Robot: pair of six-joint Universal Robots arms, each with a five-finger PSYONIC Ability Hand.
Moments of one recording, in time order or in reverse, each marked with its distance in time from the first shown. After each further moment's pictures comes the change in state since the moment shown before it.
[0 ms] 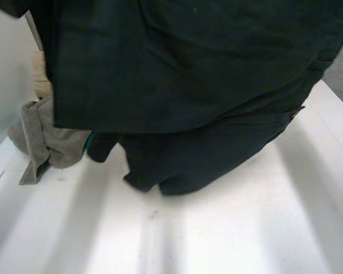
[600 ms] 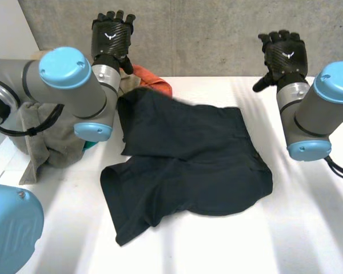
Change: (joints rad) left arm 0.148 -0.877 0.370 0.295 -0.037 0.163; right arm 0.307 0.709 0.150 -0.886 0.388 -0.045; left_hand -0.988 -0.994 -0.978 -0.997 -0.923; right_hand -0.884 -0.971 -0.984 -0.989 -0.971
